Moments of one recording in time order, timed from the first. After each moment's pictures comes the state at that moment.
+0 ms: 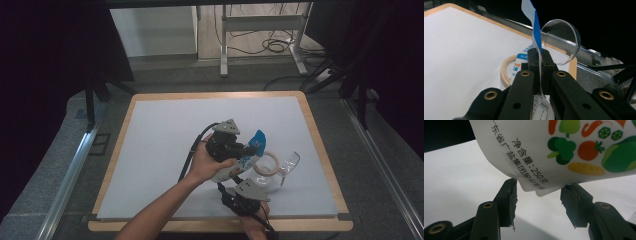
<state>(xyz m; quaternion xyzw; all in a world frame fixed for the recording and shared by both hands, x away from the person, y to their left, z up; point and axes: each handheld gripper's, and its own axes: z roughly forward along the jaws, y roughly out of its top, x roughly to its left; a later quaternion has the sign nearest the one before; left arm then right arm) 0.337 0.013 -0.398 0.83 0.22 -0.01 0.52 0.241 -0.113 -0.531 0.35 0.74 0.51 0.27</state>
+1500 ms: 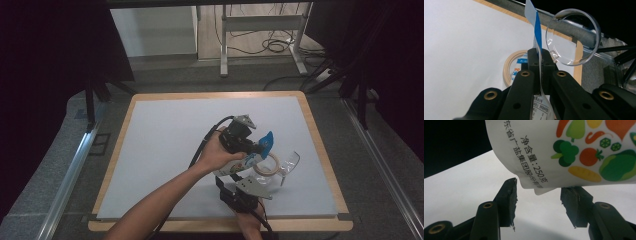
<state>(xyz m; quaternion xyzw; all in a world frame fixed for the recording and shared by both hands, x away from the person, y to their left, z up) 0.363 -0.020 -0.392 0.87 0.21 -0.03 0.44 0.247 -0.109 -0.530 0.39 0.70 0.55 0.25</state>
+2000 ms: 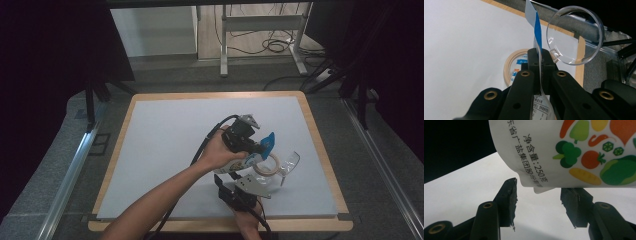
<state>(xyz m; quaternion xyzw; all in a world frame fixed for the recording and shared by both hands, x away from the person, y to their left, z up) 0.365 -0.026 -0.388 0.89 0.20 -0.02 0.42 0.250 -0.104 -0.528 0.39 0.69 0.56 0.25</state>
